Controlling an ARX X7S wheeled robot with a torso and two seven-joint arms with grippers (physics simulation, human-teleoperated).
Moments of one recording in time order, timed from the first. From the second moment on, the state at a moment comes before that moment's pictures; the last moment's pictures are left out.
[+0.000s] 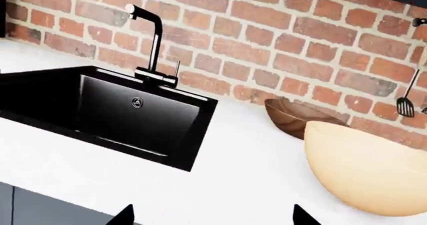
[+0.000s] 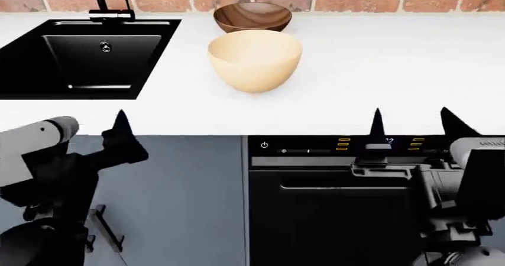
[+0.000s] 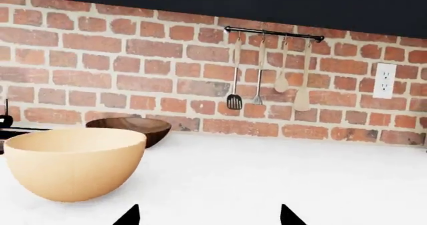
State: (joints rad) left arm -0.30 -0.36 -0.21 0.67 -0.84 -0.81 -0.50; right arm 0.26 0.65 -0.06 -0.85 0.73 0.67 0.64
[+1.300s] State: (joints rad) left arm -2.34 -1.02 1.15 0.22 -2.14 -1.57 -1.23; right arm 1.66 0.94 -0.66 -0.54 1.91 1.16 1.44
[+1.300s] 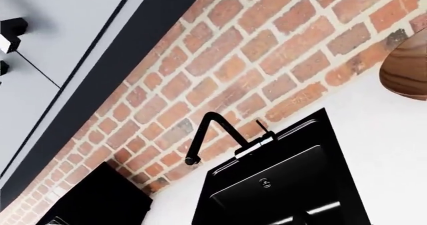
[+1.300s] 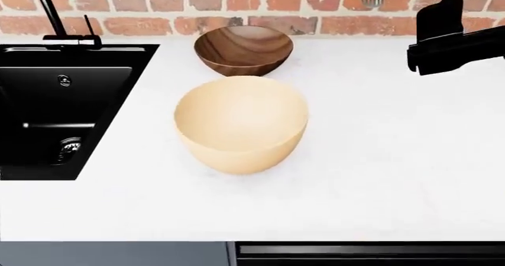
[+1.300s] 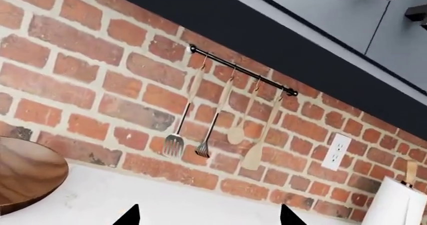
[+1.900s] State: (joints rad) left arm -2.35 -1.02 1.16 0.22 -2.18 -1.57 -1.23; right arm 1.74 0.92 -0.71 -0.52 1.92 1.20 1.45
